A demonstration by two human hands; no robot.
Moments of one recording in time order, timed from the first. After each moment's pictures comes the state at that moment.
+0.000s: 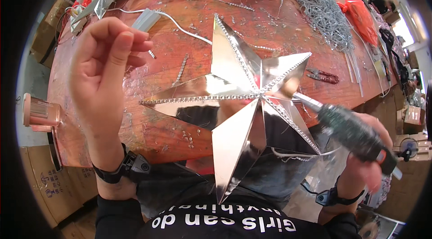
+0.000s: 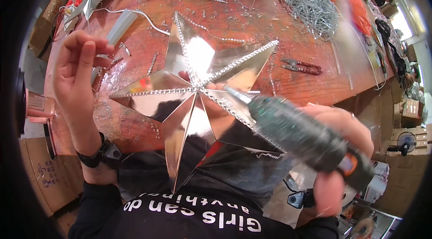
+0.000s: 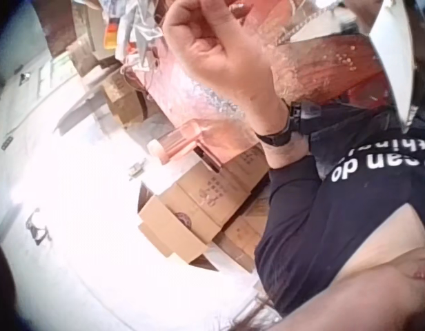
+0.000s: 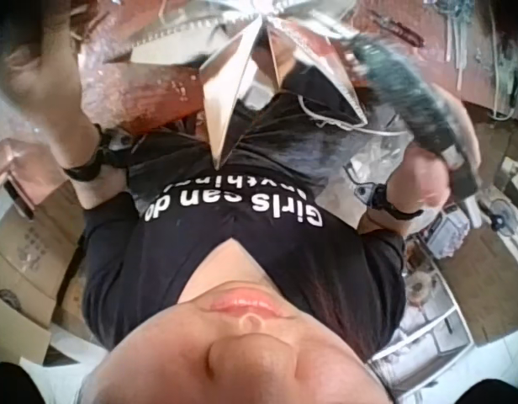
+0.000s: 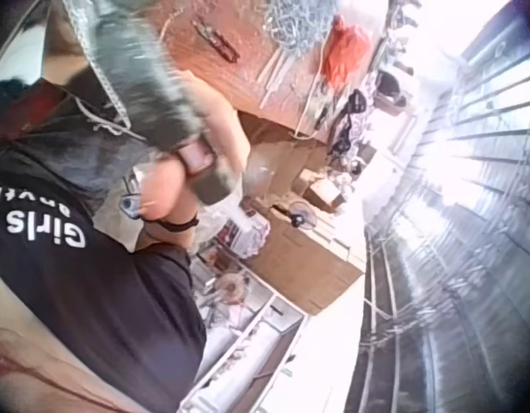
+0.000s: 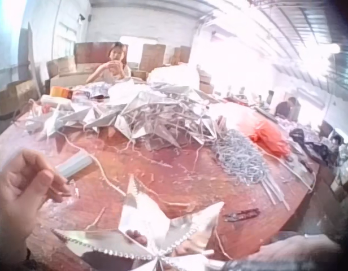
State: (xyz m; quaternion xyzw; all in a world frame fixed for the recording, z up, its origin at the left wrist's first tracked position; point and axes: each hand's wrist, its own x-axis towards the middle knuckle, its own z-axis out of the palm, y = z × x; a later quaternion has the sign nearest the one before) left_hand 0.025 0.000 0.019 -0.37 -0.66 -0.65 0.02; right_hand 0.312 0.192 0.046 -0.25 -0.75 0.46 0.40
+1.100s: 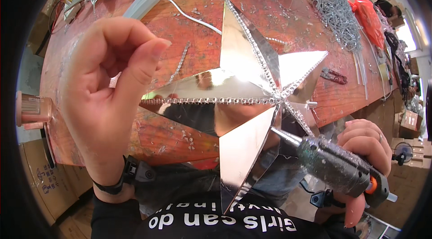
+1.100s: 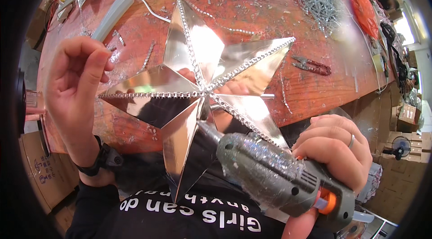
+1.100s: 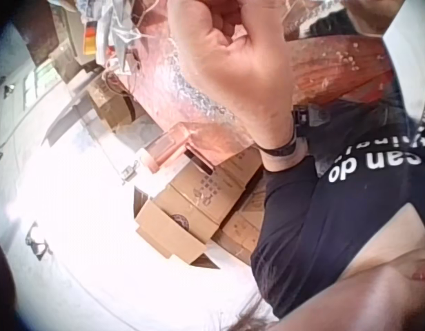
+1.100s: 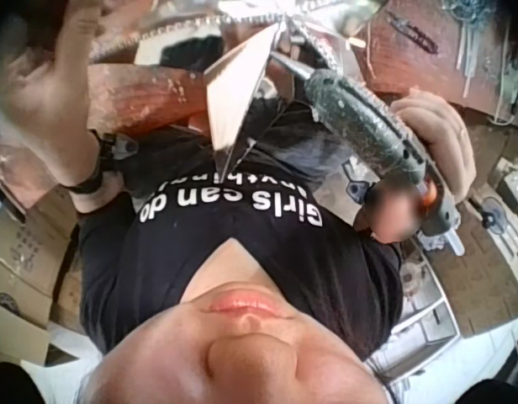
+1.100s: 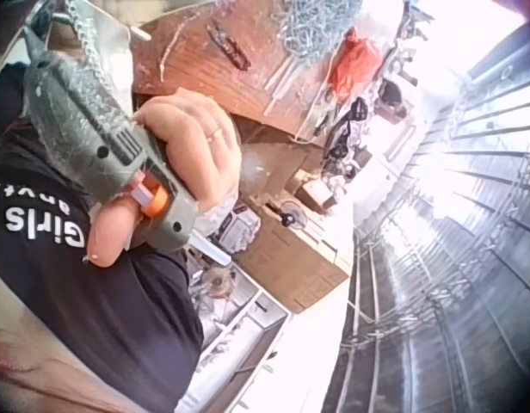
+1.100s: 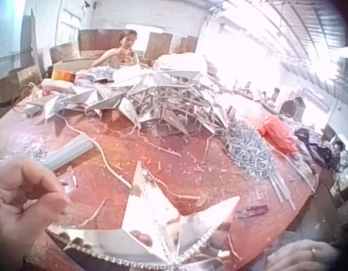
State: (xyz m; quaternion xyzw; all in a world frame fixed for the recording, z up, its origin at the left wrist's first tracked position) left_hand 0.043 0.002 0.016 -0.40 -0.72 -0.57 0.01; right_hand 0.280 0.191 0.053 -0.07 -0.93 0.22 0.30
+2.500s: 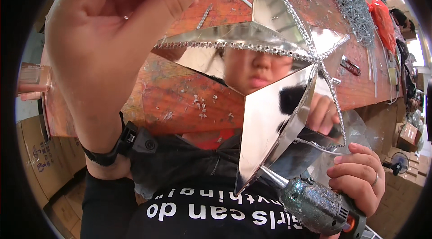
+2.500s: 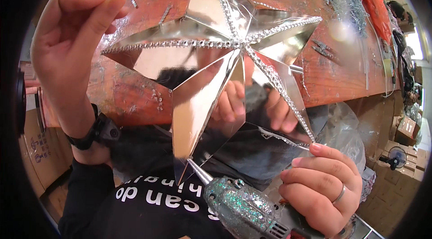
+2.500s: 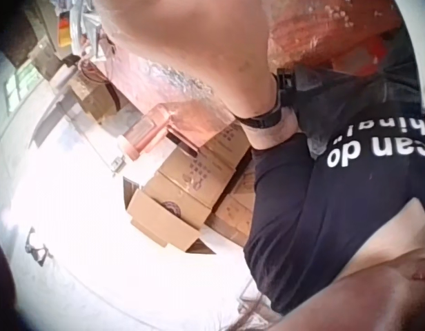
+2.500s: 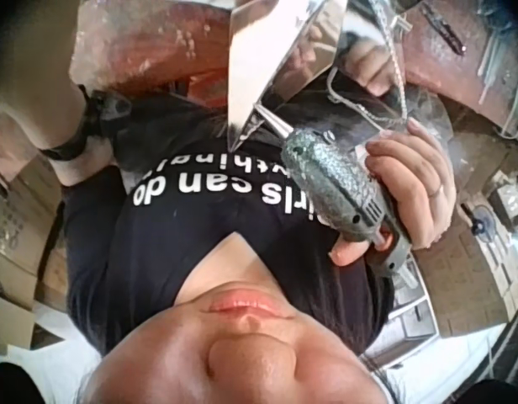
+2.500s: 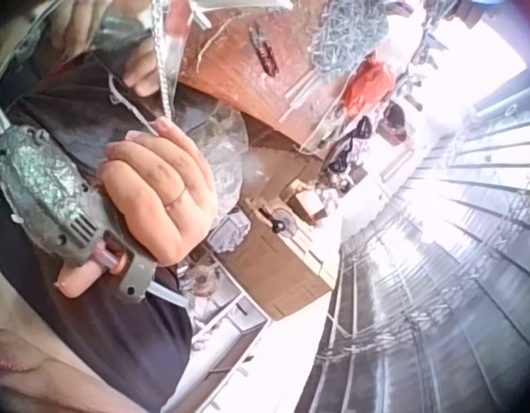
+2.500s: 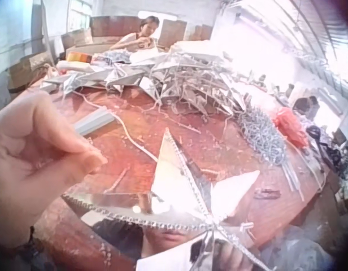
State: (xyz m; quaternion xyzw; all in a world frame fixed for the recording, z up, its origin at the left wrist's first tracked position) left_hand 0.036 -0.007 0.008 -0.44 -0.69 -0.57 0.06; right_hand 0.300 0.133 0.069 -0.08 -0.97 0.18 0.15
